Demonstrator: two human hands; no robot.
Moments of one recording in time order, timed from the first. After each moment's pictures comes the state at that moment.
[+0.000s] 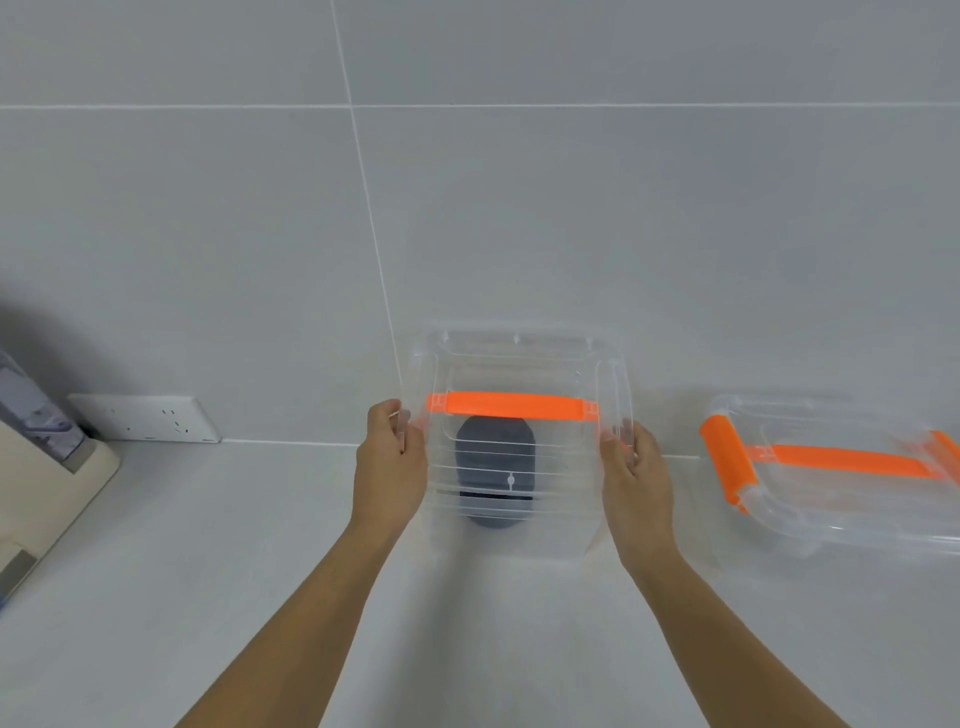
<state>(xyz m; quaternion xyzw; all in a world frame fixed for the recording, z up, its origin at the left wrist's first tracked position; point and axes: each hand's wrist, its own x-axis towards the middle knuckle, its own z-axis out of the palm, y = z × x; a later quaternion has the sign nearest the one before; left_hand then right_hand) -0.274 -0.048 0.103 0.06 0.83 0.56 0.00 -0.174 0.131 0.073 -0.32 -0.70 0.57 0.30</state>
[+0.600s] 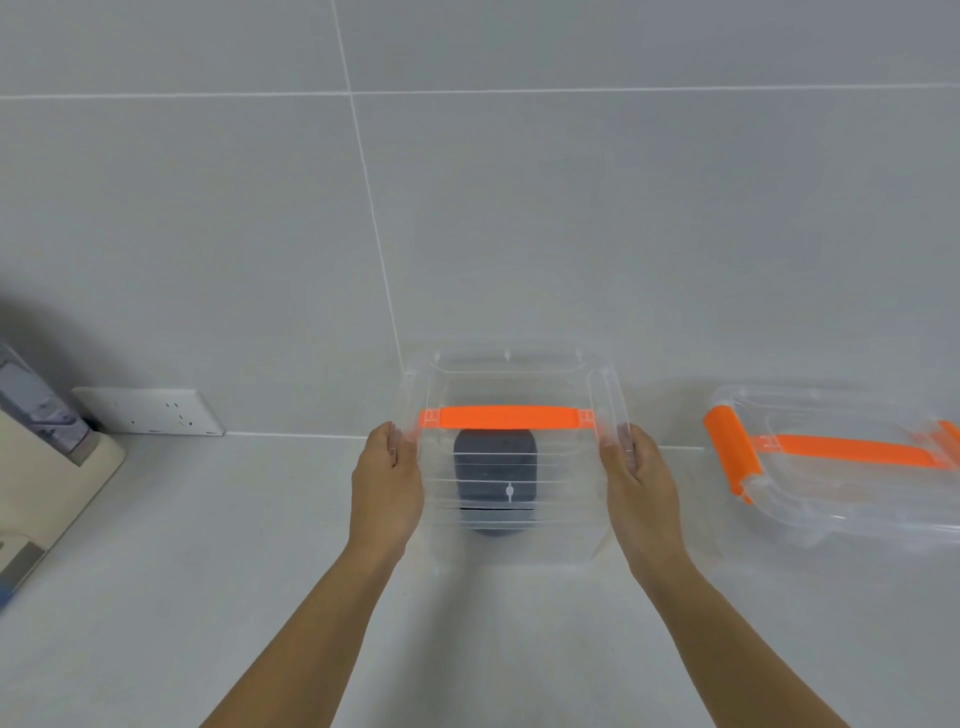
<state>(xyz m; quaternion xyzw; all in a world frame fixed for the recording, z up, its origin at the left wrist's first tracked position) -0.257 -0.056 0.096 0.02 0.82 0.57 0.02 -0.161 0.125 0.074 -0.31 -0.73 0.55 0.24</state>
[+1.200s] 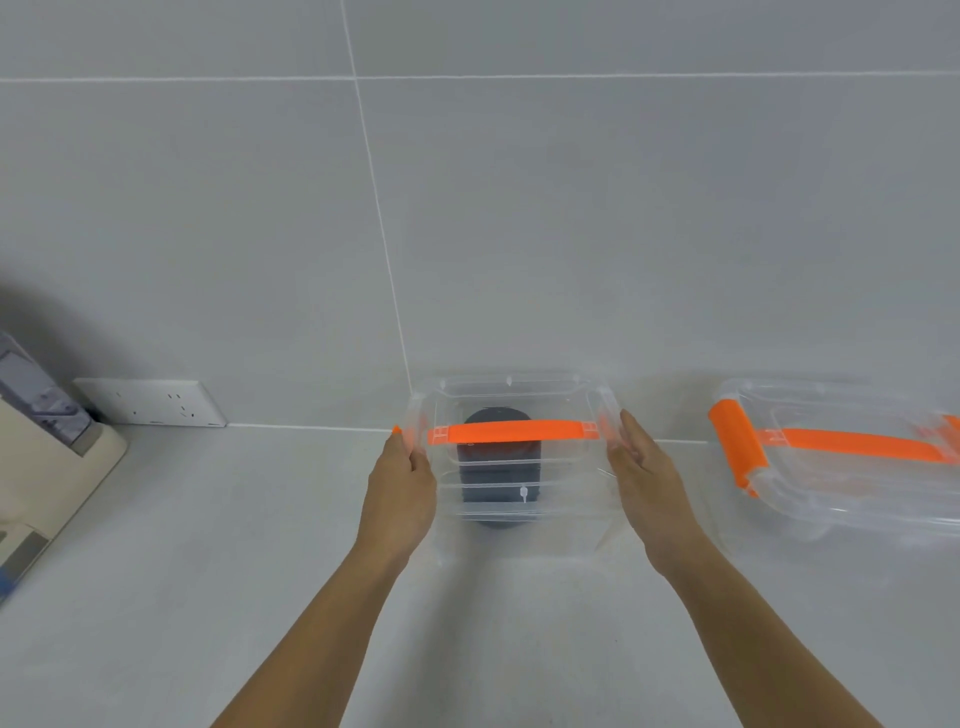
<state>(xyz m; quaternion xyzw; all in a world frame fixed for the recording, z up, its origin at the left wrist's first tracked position) -0.251 -0.058 0.091 0.04 0.86 0.51 0.10 -0.159 0.138 0.075 -0.28 -0.74 0.59 0.16</state>
